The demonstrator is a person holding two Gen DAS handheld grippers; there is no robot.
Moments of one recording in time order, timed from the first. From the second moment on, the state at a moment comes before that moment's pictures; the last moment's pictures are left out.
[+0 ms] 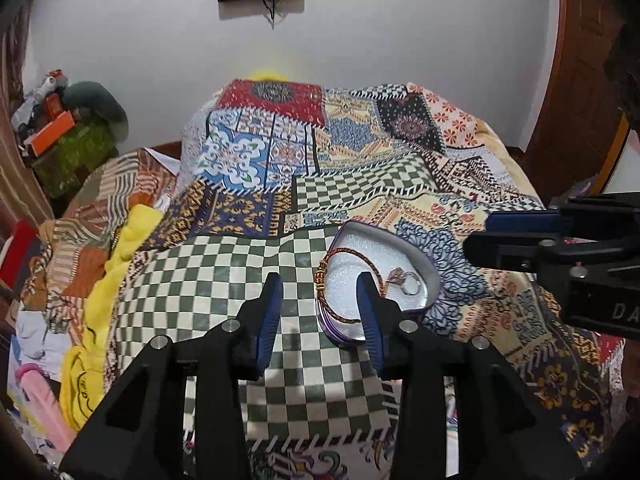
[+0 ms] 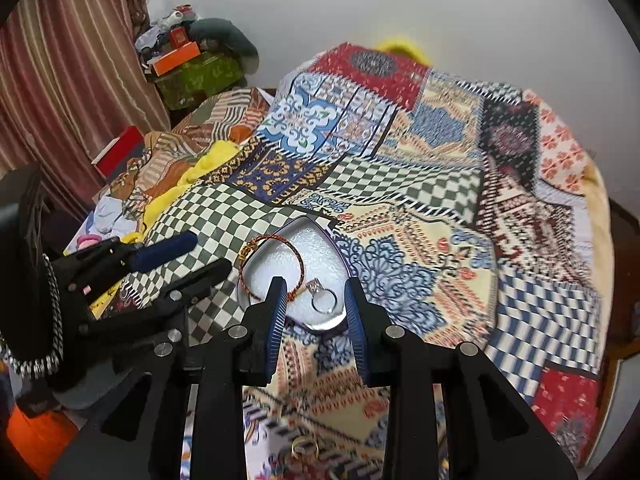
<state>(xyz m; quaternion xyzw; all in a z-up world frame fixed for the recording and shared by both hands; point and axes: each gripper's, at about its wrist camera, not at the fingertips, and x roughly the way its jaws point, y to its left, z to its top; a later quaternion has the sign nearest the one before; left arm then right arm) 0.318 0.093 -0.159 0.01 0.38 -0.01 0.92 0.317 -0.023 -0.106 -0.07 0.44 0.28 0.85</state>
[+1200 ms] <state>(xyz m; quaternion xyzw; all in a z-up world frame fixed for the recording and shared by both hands) 0.219 0.044 -0.152 -0.01 0.40 -0.05 0.92 0.215 -0.132 -0.105 -0.05 0.40 0.21 0.89</state>
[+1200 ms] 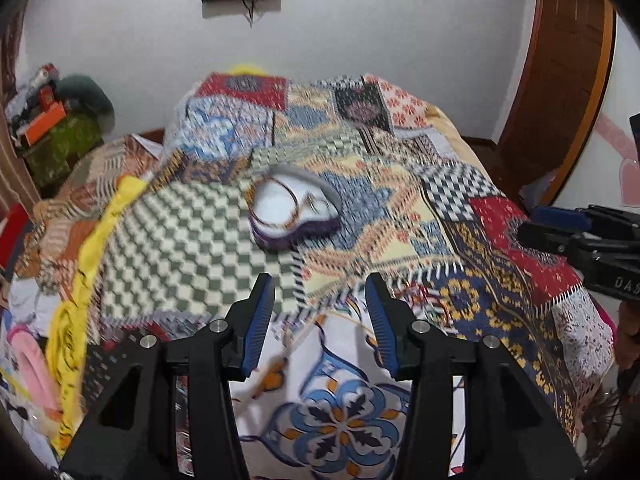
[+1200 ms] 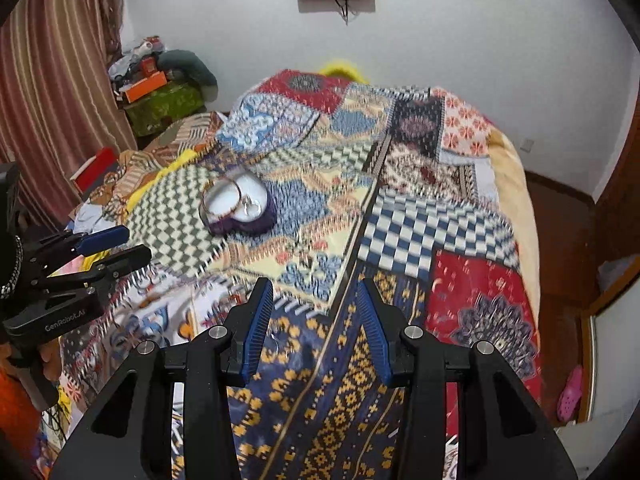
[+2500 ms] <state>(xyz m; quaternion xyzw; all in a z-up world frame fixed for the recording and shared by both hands) 0.226 -0.009 -0.203 -0.02 0.44 -0.12 0.89 0.213 -0.105 -0.169 -0.10 0.43 0.26 0.86</state>
